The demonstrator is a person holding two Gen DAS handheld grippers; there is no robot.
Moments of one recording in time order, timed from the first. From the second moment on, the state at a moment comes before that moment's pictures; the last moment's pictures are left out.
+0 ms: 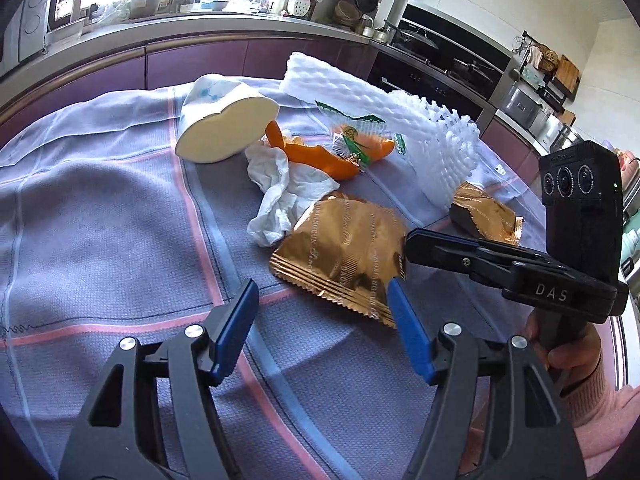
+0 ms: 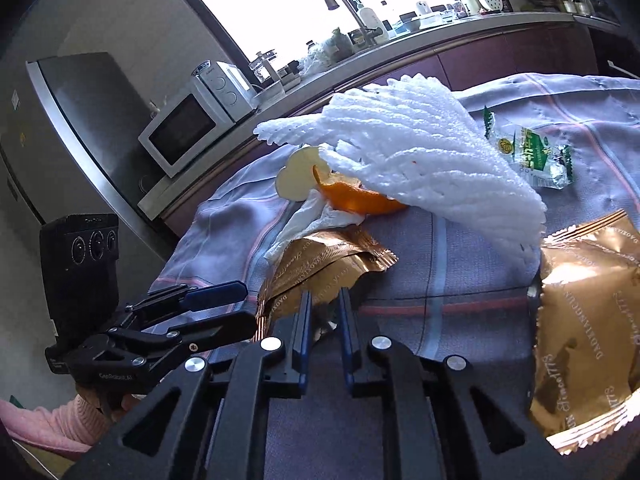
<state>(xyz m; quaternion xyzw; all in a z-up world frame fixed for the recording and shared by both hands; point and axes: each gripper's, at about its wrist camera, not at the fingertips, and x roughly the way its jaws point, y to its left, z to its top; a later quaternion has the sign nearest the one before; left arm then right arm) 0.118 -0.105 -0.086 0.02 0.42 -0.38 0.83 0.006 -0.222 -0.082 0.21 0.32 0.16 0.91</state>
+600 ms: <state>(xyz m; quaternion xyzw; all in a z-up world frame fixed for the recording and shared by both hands) 0.127 -0.132 -0.085 0.04 0.42 -0.39 0.82 0.015 -0.218 -0.090 0.18 0.34 0.14 0.91</state>
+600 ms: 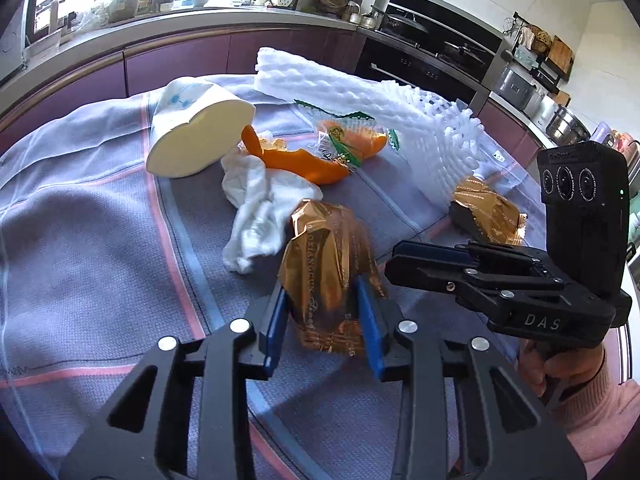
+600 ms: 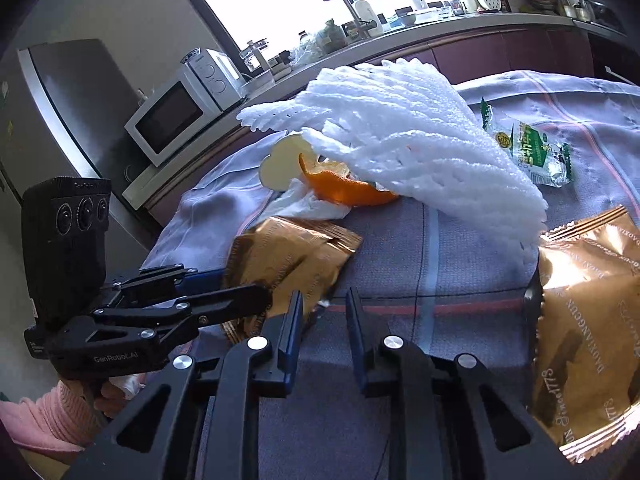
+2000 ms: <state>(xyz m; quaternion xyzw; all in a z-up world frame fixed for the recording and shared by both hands) 0.054 0.128 -0.015 -0.07 0.31 -0.24 0.92 -0.030 -0.160 0.024 0.07 0.19 0.16 0.97</state>
